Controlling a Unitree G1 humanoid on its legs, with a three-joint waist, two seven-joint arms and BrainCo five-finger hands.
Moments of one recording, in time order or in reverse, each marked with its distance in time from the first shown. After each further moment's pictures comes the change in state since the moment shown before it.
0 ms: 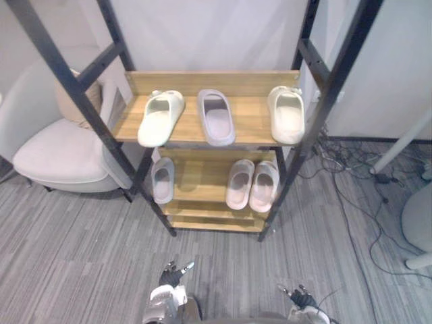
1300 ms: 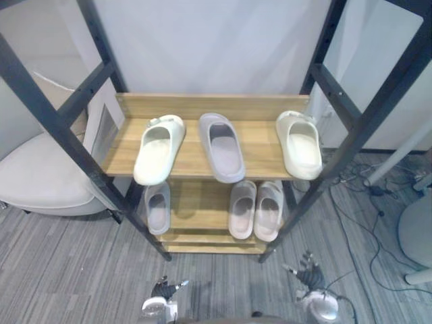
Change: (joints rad) left arm 0.030 0.095 -0.177 0.096 0.056 0.003 0.046; right arm 0.262 -0.055 0.190 -0.840 -0.201 -0.050 -0.068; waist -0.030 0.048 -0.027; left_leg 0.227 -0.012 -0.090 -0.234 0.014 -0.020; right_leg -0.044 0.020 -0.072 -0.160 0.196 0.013
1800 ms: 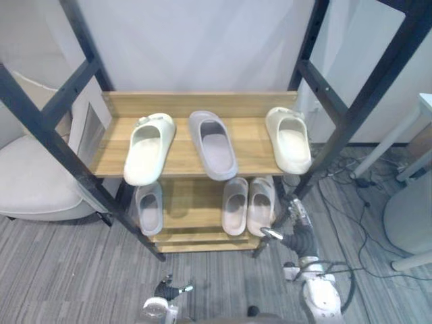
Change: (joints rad) left arm -0.005 0.059 -0.180 0.024 0.026 -0.025 -0.005; right arm 0.046 -0.029 0.204 -0.413 -0.112 -0.104 0.052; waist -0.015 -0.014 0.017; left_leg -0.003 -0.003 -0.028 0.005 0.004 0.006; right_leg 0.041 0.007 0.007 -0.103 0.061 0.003
